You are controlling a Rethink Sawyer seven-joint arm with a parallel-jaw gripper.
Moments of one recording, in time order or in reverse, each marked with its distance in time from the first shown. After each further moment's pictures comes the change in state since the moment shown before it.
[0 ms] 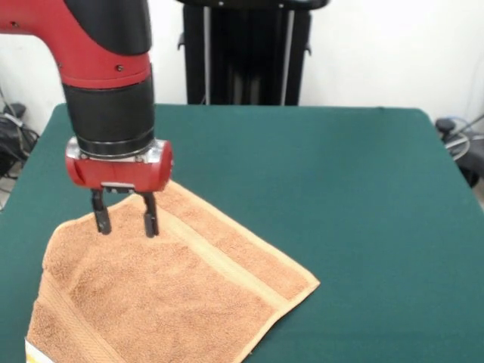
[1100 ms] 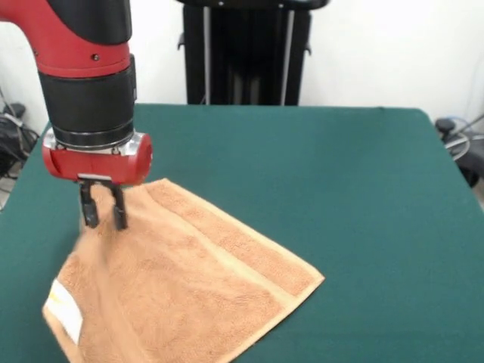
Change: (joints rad) arm -0.022 -0.014 -0.016 -0.005 0.009 0.004 0.000
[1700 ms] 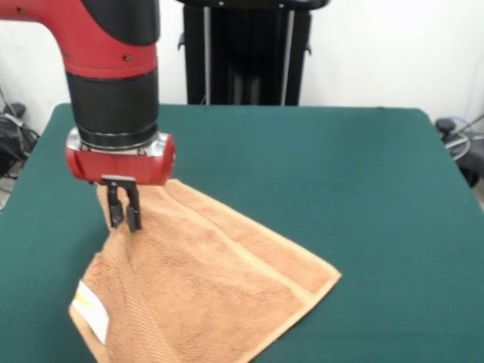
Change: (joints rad) arm 0.044 -0.013 -0.017 0.000 0.005 0.000 0.000
